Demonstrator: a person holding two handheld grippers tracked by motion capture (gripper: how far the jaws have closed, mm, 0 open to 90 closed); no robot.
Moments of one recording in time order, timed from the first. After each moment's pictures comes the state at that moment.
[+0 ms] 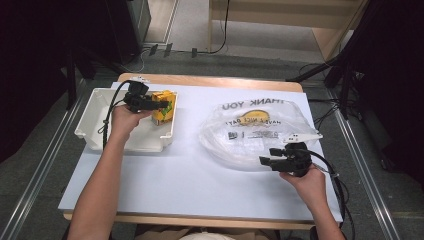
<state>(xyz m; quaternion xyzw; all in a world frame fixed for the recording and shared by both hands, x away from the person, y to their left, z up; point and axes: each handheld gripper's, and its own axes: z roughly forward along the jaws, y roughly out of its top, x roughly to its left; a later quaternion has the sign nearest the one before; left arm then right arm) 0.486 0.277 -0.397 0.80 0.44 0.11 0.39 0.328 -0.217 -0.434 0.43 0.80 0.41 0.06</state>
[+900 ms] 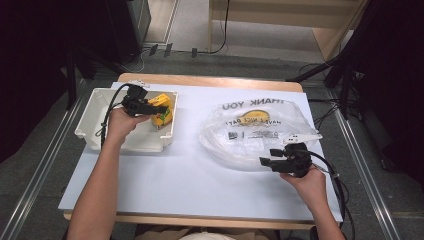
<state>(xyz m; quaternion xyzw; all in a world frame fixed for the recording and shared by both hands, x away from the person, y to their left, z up) 0.477 0.280 -0.399 0.82 0.42 0.09 0.37 0.327 -0.217 -0.434 0.43 0.81 0.40 0.06</state>
